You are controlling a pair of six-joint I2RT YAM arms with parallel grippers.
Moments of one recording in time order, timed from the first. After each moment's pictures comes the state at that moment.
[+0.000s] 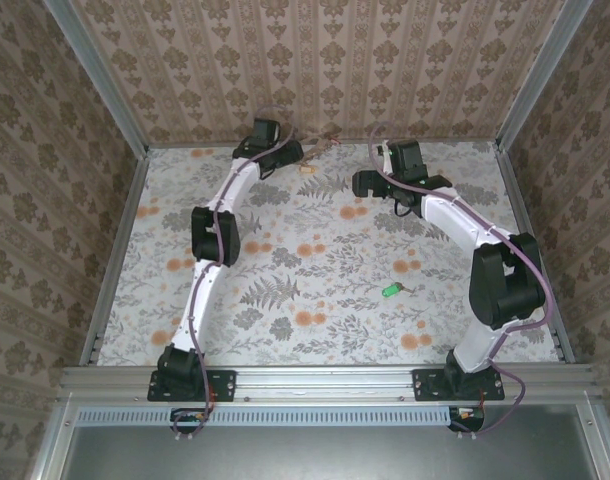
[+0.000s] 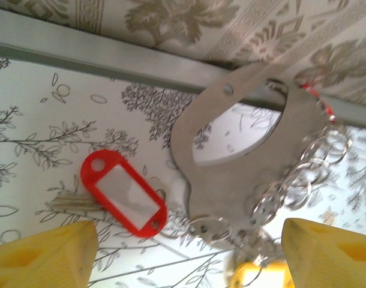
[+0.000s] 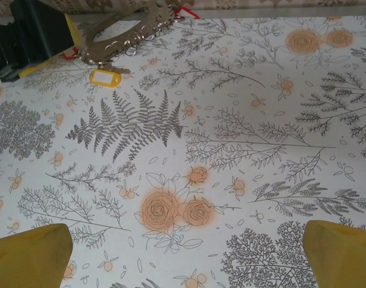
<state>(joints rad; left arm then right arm) -0.33 2.83 2.71 -0.60 0.15 -0.52 0.26 1.73 1.33 -0.33 -0.02 0.21</state>
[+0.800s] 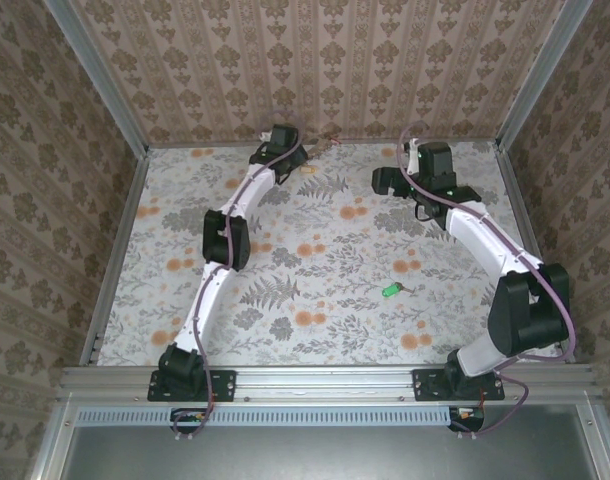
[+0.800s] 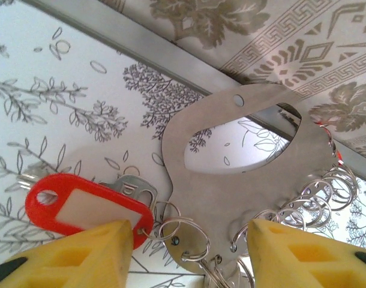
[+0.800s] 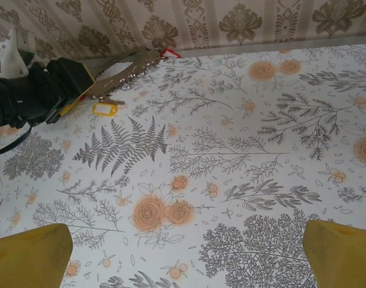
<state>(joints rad) -0.41 2.88 2.74 -0.58 -0.07 -0.77 0.17 1.53 1.20 -0.27 -0.06 0.22</state>
